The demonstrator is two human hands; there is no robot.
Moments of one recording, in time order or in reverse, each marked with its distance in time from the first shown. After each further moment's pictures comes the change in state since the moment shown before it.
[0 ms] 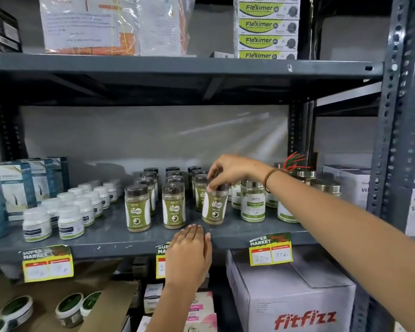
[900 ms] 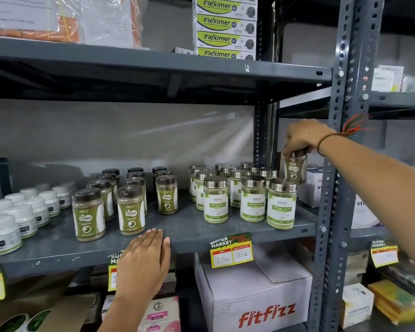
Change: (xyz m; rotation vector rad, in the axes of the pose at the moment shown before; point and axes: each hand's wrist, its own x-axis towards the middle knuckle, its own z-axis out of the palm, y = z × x) left_hand -0.001 0.002 -0.003 0.037 -0.042 -0.020; right_hand -0.089 0.149 -0.142 -0.614 0.223 0.648
